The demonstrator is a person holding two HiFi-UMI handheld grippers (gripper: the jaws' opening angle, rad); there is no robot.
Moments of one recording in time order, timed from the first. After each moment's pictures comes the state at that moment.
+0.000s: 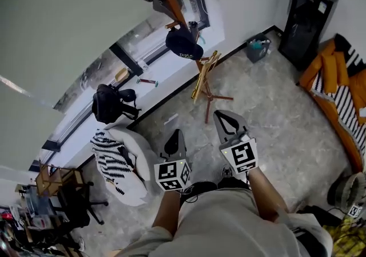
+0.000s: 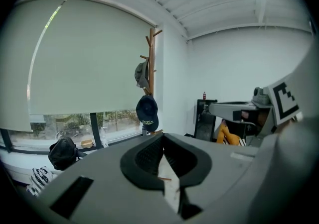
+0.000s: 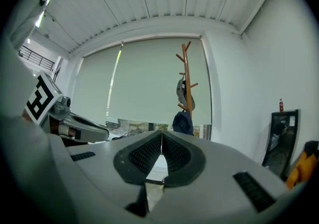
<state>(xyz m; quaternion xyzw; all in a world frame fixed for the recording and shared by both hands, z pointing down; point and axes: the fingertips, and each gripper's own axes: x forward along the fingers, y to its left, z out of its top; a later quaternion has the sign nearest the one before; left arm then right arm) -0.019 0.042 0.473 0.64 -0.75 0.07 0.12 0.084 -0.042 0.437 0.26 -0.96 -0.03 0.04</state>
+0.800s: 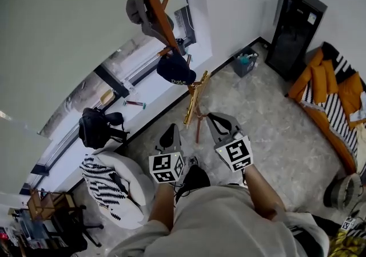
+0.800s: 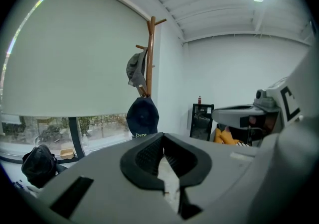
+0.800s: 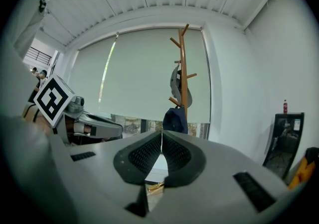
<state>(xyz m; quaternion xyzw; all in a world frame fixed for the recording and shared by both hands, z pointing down) -0.086 -0.104 0.476 0.70 -0.71 0.06 0.10 0.021 -0.152 0.449 0.27 -0.96 -0.03 0.06</state>
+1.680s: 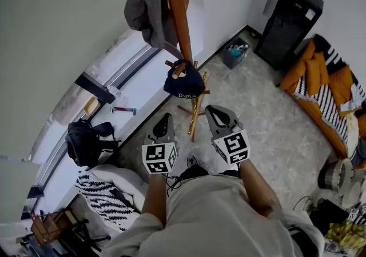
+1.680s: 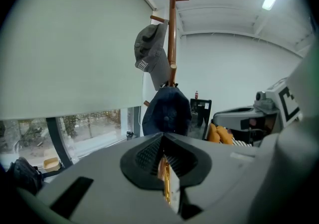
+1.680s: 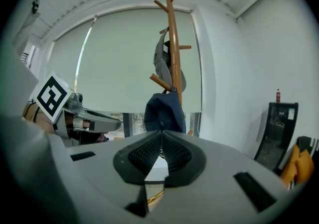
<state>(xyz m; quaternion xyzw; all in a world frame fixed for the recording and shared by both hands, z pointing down) -0.225 -0.245 0.503 0.75 -0.64 0.08 0.13 -0.101 -0.279 0.484 0.36 -0.93 0.02 0.11</state>
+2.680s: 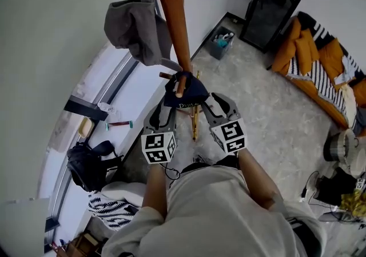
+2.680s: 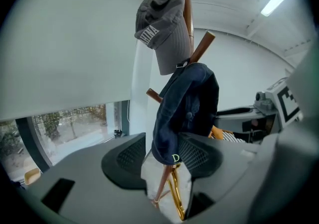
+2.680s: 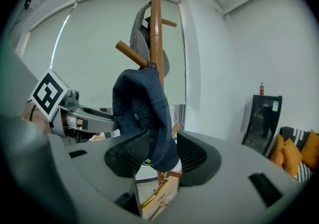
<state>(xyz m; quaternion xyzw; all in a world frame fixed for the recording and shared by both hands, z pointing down) -0.255 -0.344 0.543 0.80 -0.57 0.10 0.15 -0.123 -0.359 0.527 0.45 -0.88 0.06 0.14</state>
